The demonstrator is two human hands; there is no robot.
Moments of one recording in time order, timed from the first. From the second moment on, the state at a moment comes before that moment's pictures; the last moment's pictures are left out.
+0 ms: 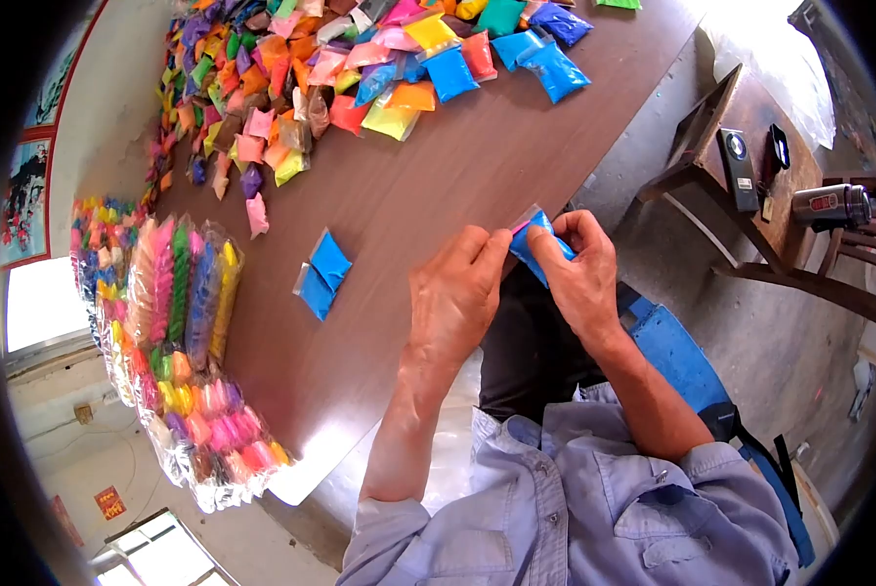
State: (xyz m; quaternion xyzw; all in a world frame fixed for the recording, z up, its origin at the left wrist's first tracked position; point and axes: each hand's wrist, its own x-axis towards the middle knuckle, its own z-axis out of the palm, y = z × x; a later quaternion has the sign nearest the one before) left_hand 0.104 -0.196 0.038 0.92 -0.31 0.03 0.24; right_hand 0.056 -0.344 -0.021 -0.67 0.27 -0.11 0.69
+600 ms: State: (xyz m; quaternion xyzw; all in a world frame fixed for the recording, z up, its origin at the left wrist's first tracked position) left_hand 0.099 -0.196 0.041 0.93 -0.32 0.03 0.17; right_hand 0.057 -0.346 -0.019 -0.67 0.28 -0.10 0.68
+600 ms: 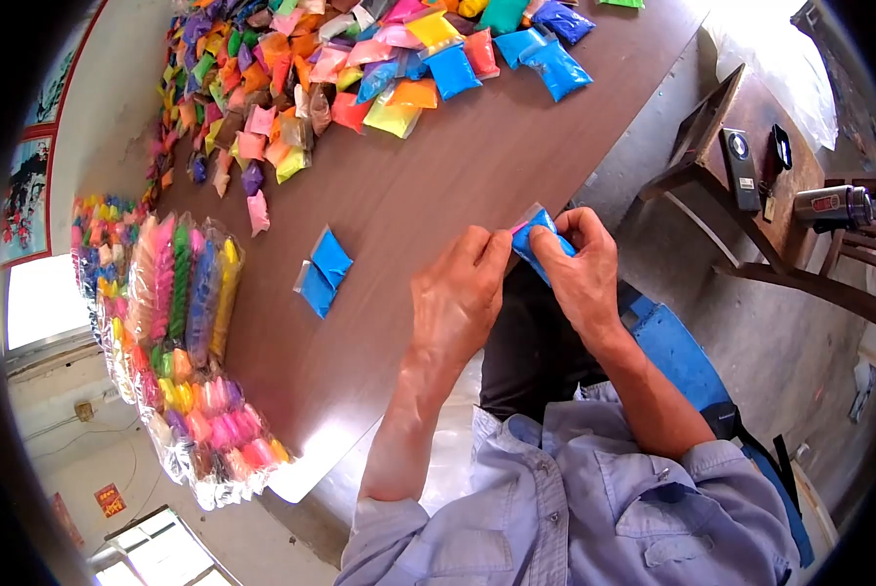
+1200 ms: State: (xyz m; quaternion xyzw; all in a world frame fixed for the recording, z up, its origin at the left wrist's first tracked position) left_hand 0.115 -0.188 0.048 0.91 -0.37 0.01 0.20; right_hand 0.060 -0.350 -0.015 -0.69 0.29 -0.07 0.66
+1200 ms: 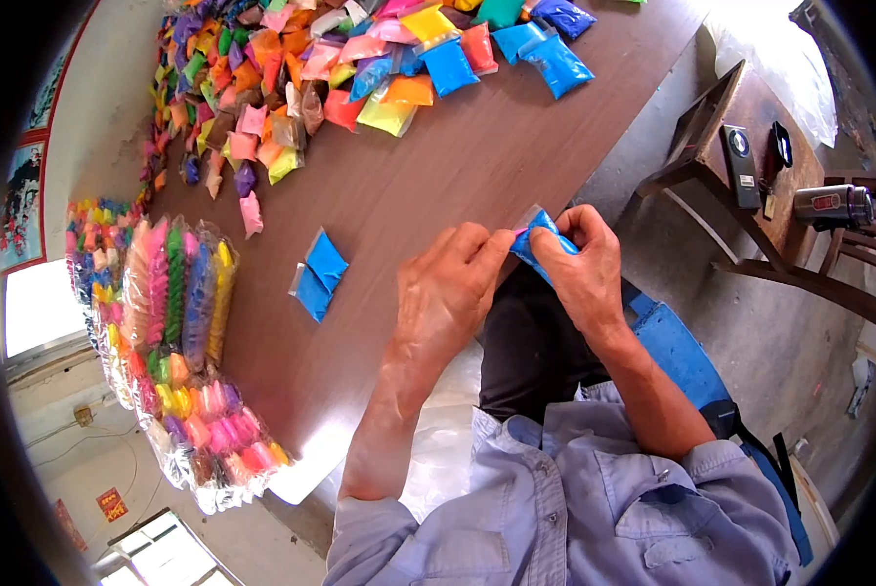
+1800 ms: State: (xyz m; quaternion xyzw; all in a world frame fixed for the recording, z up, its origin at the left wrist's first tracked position) left_hand 0.120 -0.199 0.047 0.91 -0.36 0.01 0.22; right_hand 0.062 -0.349 -0.016 -0.68 0.28 -0.08 0.67
